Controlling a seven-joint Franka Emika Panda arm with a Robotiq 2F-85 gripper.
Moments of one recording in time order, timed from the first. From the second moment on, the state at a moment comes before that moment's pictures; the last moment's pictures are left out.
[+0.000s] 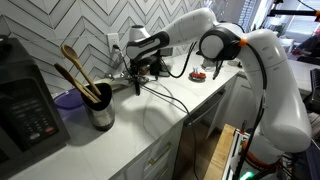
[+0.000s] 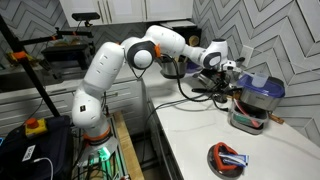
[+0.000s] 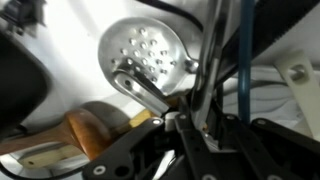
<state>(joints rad) -0.02 0.62 -0.07 -1.38 -0.07 2.25 0.03</state>
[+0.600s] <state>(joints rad) -0.02 0.37 -0.07 -1.69 -0.10 2.01 -0.05</state>
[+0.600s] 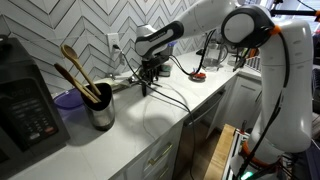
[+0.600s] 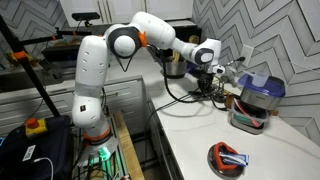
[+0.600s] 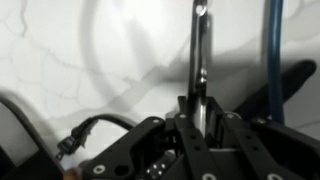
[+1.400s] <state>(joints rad) -0.04 0.08 -0.07 -2.07 -0.08 2.14 -0.07</state>
